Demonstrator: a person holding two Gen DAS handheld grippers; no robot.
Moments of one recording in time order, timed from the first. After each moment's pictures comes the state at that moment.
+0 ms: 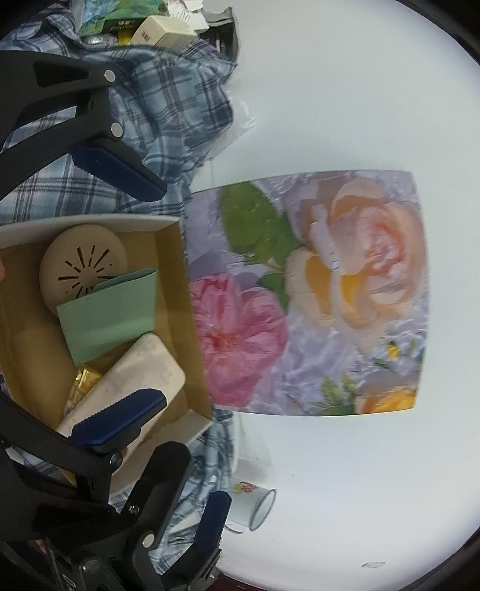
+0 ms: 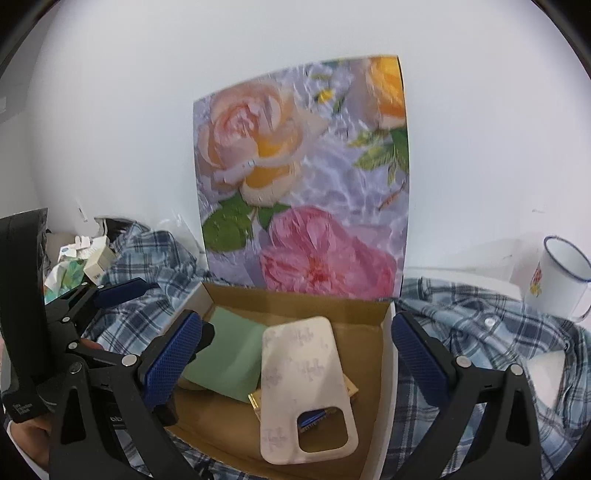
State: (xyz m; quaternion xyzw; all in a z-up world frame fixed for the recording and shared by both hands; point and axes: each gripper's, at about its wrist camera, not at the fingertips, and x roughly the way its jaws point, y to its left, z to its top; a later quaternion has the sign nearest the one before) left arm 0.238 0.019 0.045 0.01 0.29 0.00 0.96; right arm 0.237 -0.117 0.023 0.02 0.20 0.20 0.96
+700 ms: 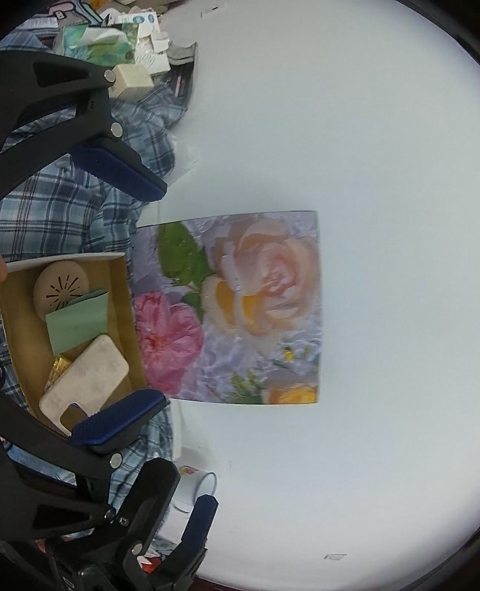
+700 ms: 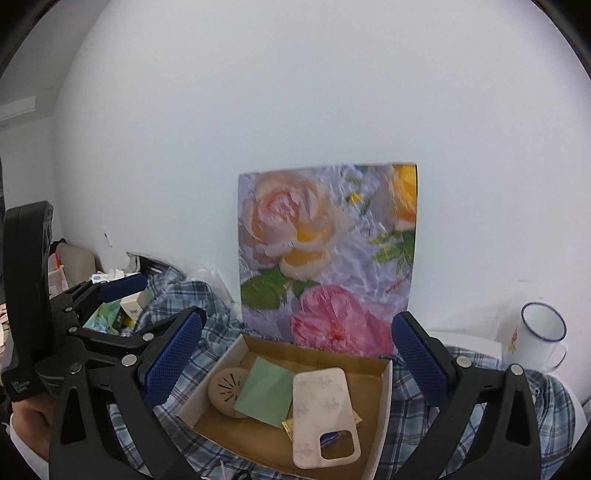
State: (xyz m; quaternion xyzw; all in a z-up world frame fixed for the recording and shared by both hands) left arm 0.180 0.028 0.133 0.01 0.20 0.01 0.98; right arm 0.174 -0.115 0.094 0.01 0.10 0.22 0.97
